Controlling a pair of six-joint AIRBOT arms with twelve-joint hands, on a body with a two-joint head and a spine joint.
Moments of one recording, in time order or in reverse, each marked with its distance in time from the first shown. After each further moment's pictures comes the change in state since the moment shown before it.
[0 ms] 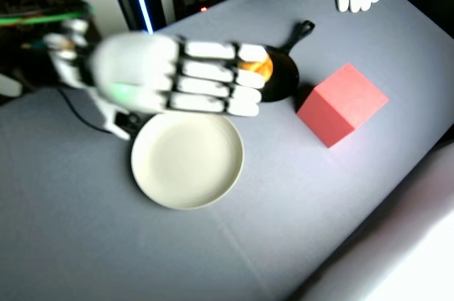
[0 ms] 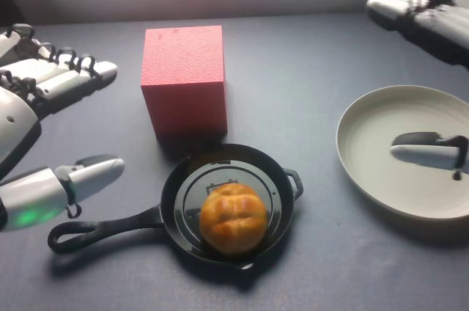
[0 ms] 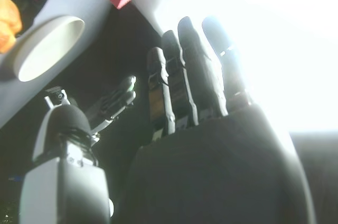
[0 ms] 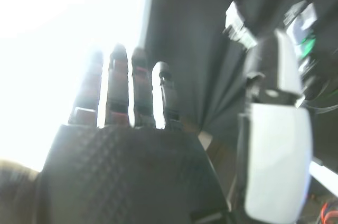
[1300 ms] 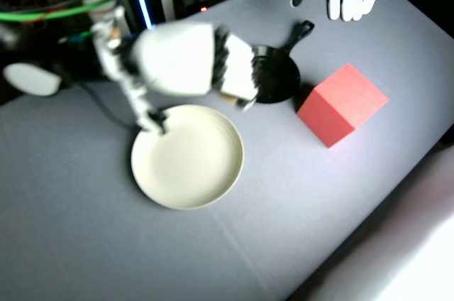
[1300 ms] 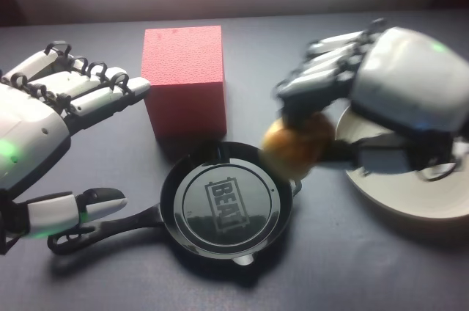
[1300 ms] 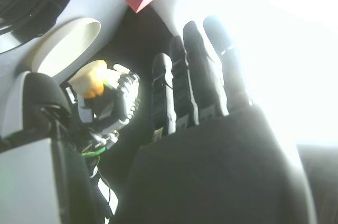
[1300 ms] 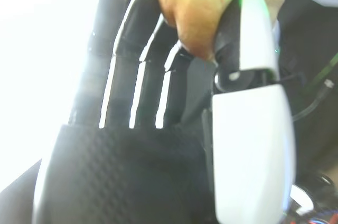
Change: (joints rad) left arm -0.063 -0.007 0.015 0.060 0.172 0.000; right arm 0.303 -0.177 0.109 -0.367 -0.380 0.012
